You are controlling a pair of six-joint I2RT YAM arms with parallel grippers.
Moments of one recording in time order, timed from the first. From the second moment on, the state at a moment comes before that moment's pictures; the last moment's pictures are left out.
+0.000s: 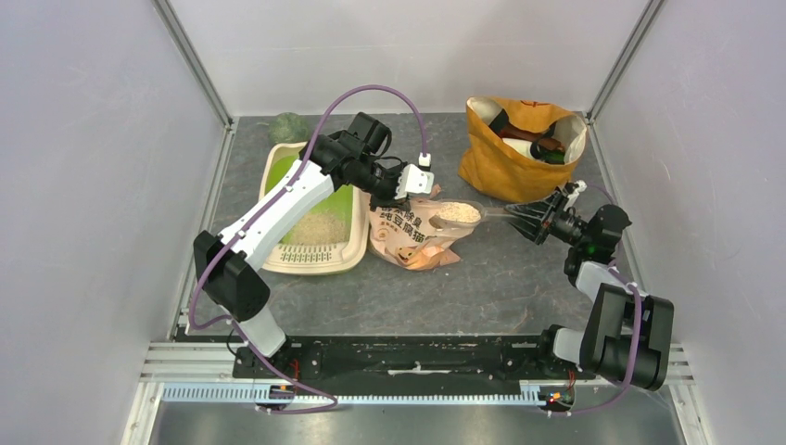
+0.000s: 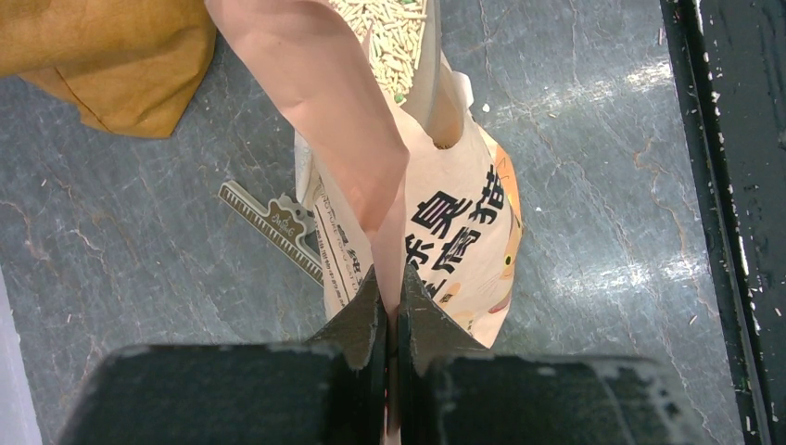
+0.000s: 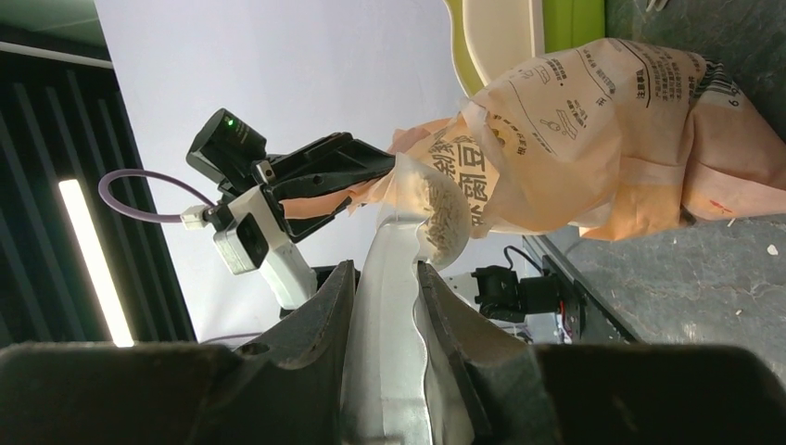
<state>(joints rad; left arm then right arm) -0.63 1.69 1.71 -1.02 0.66 1.05 -0.32 1.26 0.39 0.86 -1.27 1.67</state>
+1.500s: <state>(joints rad) -0.60 1.60 1.68 -1.03 0.62 1.03 -0.36 1.27 0.75 0.70 -1.25 1.83</state>
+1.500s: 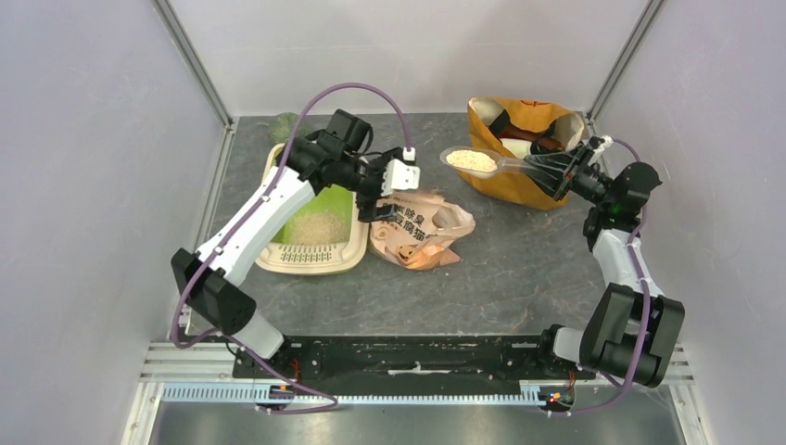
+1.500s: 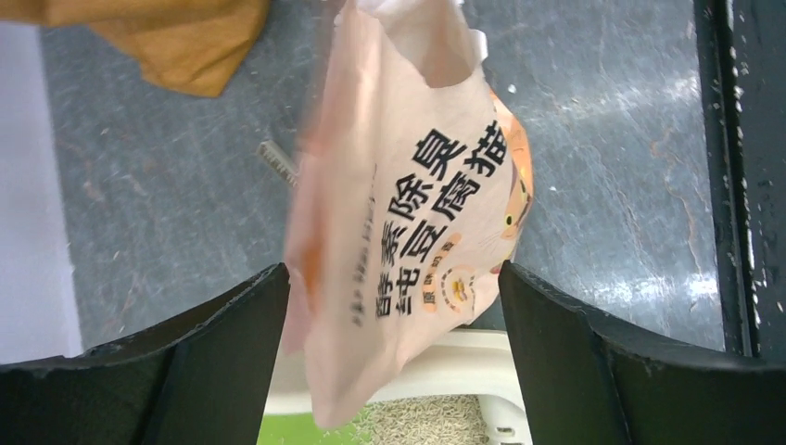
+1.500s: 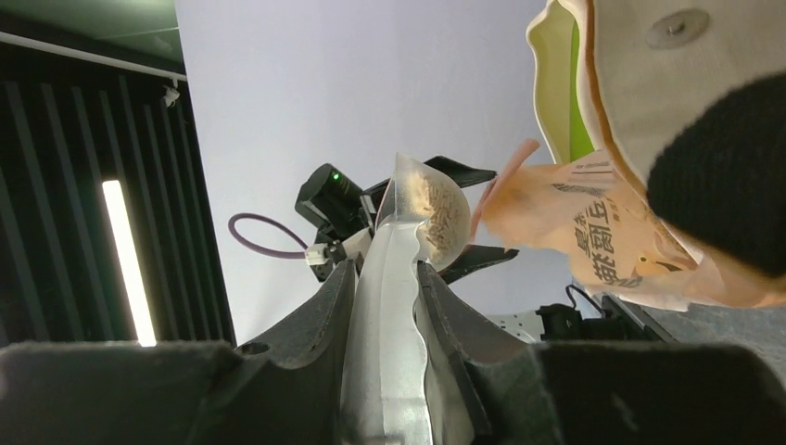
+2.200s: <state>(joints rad) -0.24 1.27 1.43 -0.58 0.58 0.53 -0.02 1.40 1.21 0.24 -1.00 1.52</state>
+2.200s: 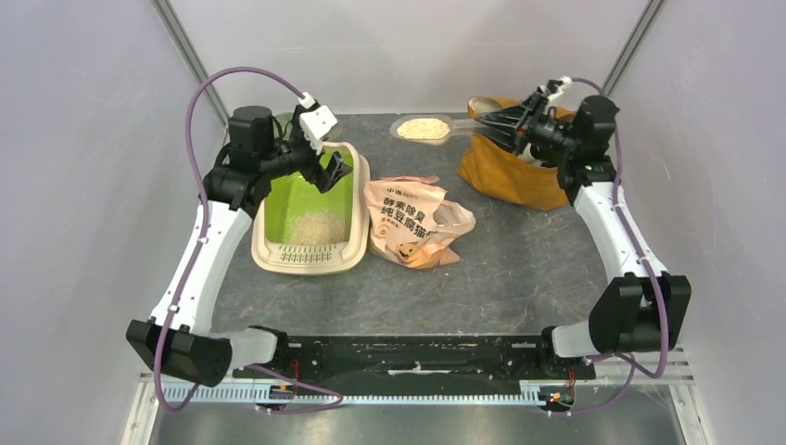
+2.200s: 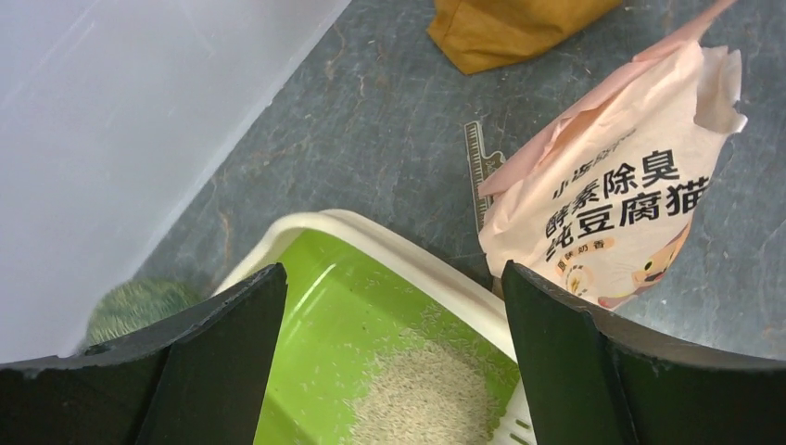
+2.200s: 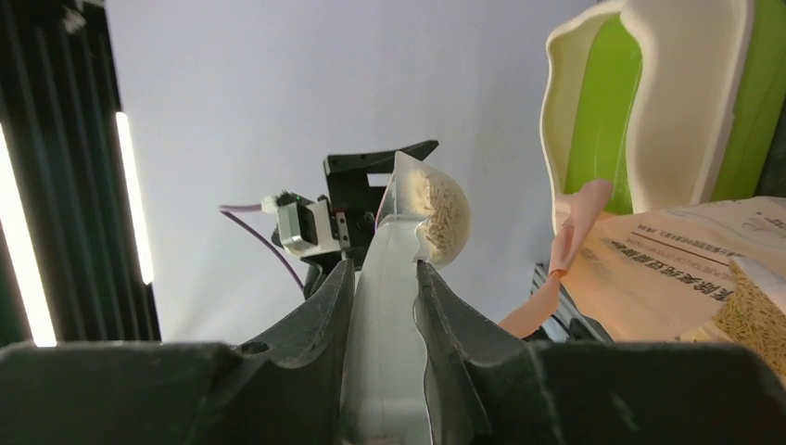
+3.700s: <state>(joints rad) 0.21 1.11 1.29 -0.57 0.45 0.09 0.79 2.12 2.36 -0.81 -0.19 0.29</state>
